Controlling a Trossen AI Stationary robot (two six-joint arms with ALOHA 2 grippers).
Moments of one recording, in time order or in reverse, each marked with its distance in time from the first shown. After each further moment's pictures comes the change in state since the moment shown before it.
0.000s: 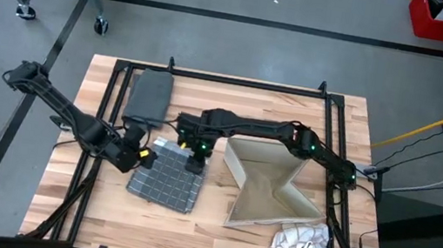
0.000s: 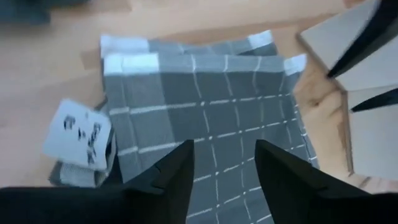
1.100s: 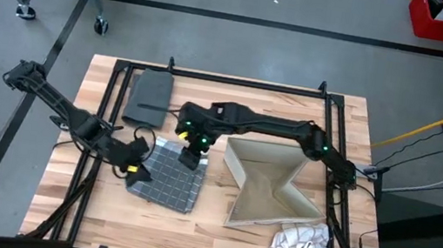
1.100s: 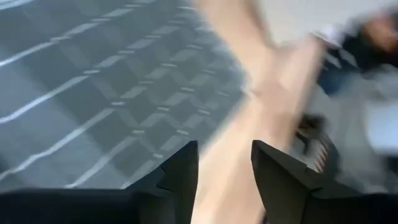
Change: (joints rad) left arm 0.000 -0.098 0.000 0.205 0.380 0.472; right arm 0.030 -0.126 0.053 0.102 0.047 0.171
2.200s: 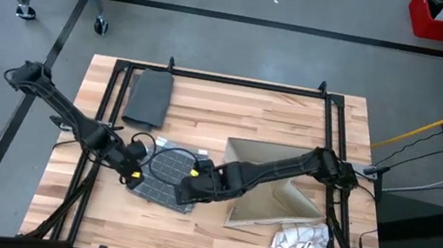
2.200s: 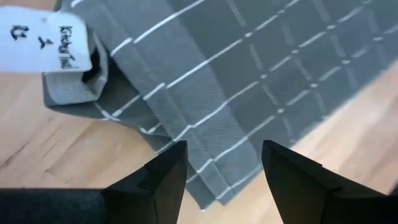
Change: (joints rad) left arm -0.030 0.162 -0.001 -0.265 0.022 -0.106; right arm 0.338 -0.078 -0.237 0.059 0.467 1.137
